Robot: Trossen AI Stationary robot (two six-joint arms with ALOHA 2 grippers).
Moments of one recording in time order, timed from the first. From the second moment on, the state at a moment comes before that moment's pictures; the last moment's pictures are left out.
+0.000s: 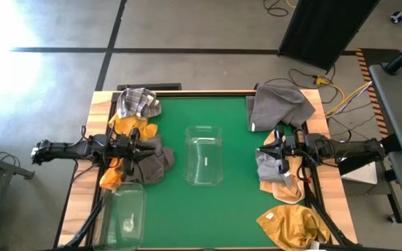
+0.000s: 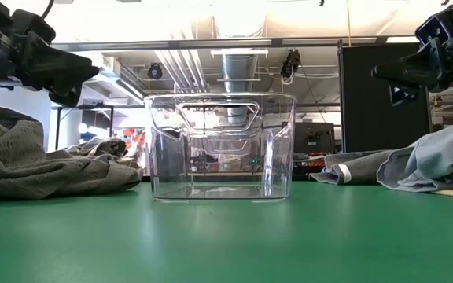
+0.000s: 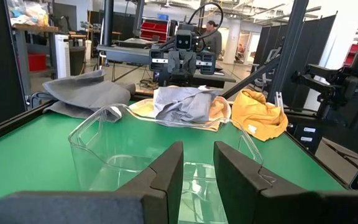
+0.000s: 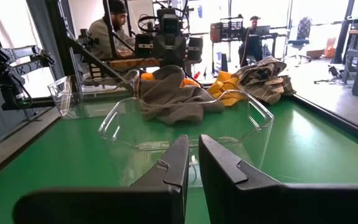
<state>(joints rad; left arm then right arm) -0.05 0.03 0.02 0.03 -0.04 -0.14 0.02 0.05 0.01 0.01 0.03 0.08</state>
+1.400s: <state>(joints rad) -0.05 0.94 0.56 -0.74 -0.14 -0.62 0.02 0.05 0.01 0.01 0.03 0.08</state>
